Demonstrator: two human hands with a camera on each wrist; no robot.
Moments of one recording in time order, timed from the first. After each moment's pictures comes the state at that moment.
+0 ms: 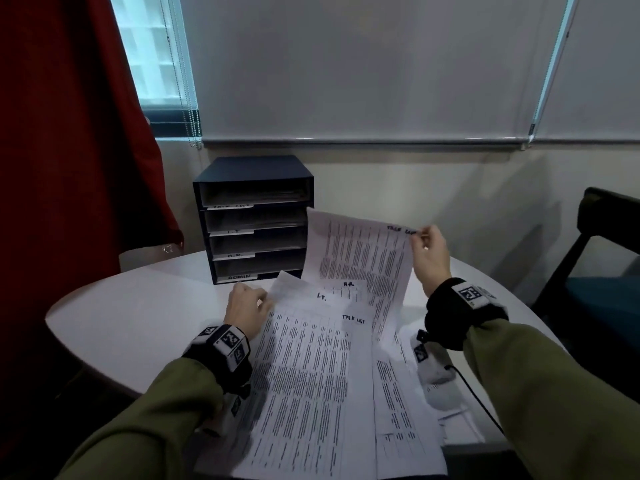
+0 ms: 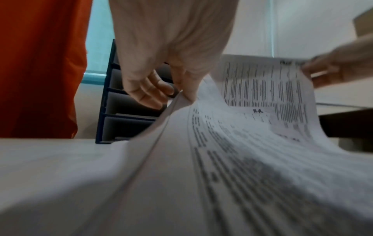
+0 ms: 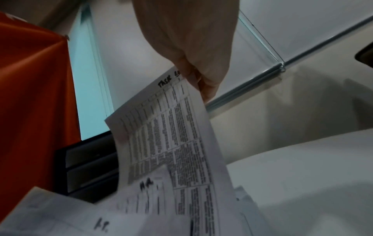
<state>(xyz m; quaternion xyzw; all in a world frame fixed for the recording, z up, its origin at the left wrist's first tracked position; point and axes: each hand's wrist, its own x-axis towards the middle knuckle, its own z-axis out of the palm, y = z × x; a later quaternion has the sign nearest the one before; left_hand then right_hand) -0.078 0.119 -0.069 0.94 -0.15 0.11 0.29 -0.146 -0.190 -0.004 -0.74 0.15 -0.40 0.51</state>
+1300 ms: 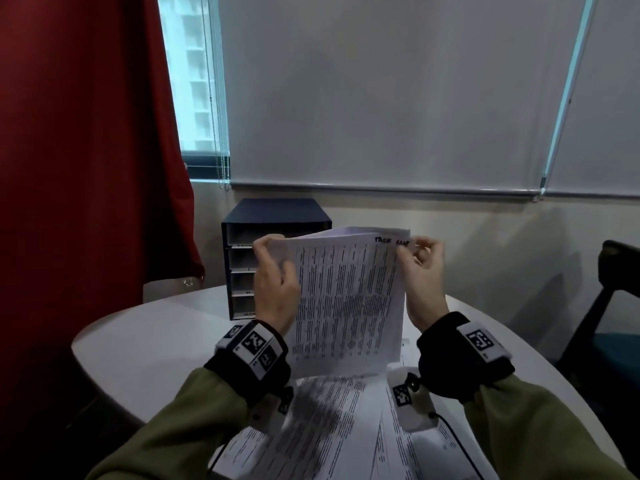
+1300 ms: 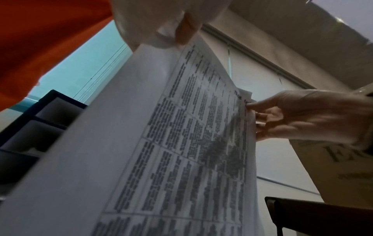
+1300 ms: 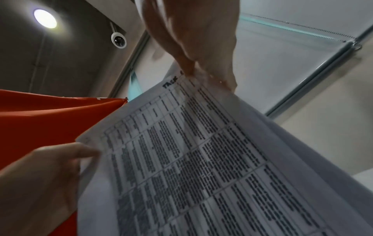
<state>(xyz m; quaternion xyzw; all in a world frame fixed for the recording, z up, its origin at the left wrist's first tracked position) -0.144 0.081 0.059 0.68 -0.22 0.32 0.62 -0.179 -0.108 0.067 -0.60 0.01 -0.41 0.69</state>
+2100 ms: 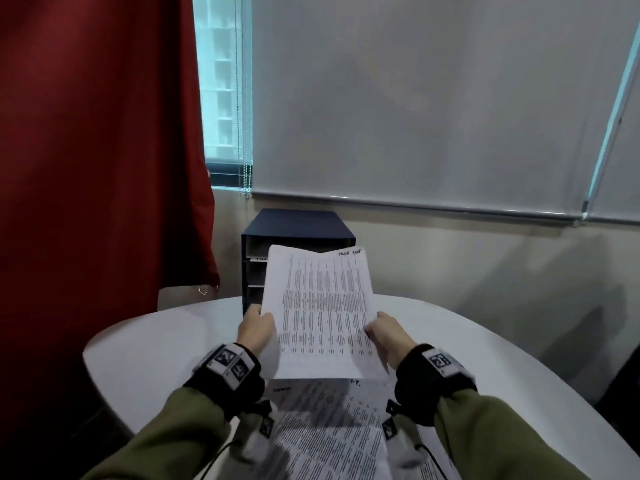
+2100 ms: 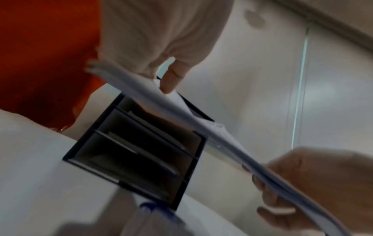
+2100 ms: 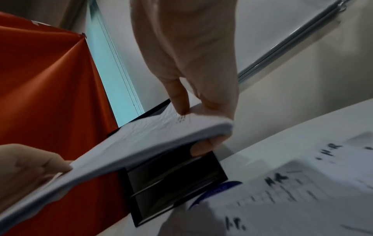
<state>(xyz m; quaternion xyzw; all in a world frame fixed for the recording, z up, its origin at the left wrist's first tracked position) -0.044 0.141 -0.002 0.83 0.02 0.04 0.56 -0.103 -0.076 0.015 -0.75 0.17 -0.03 0.64</state>
